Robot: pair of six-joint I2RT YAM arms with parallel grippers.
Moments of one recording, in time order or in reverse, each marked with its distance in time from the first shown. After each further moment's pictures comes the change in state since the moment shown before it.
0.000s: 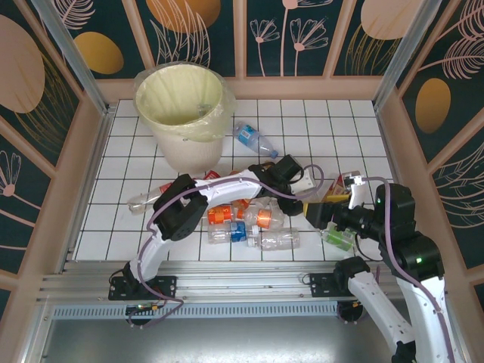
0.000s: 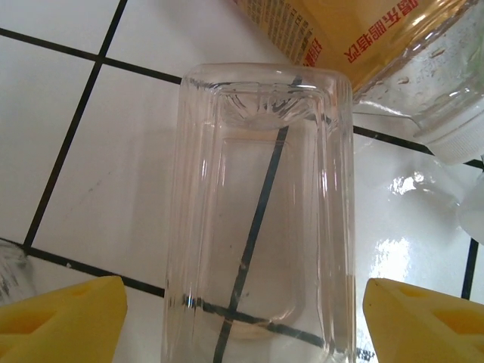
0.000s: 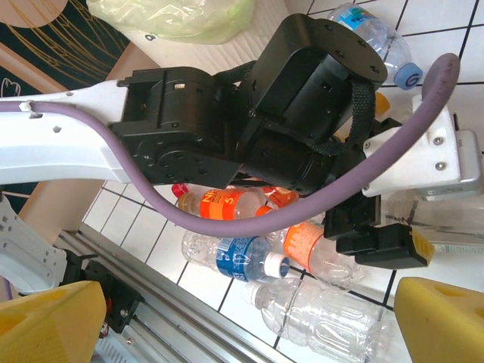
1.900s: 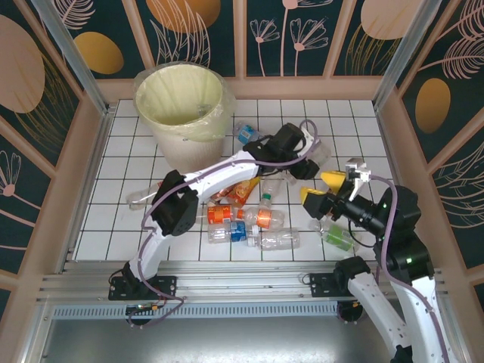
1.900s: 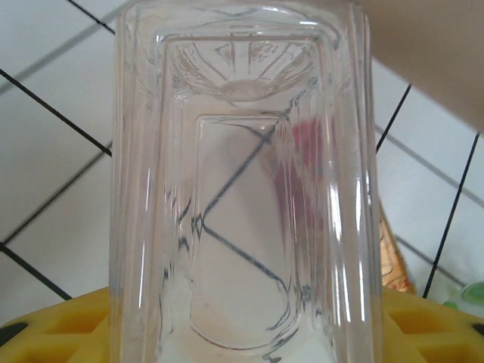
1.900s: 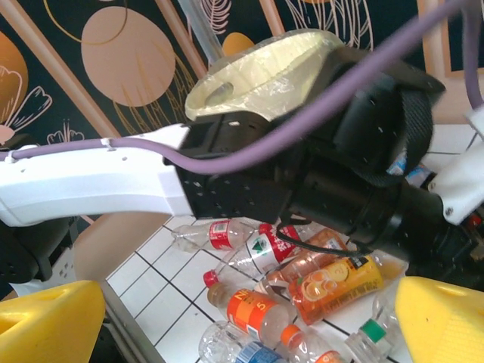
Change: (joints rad) left arm 0.075 -0.003 0.279 0.009 0.019 -0.400; right arm 0.000 -0.054 -0.138 0.484 -0.085 0.013
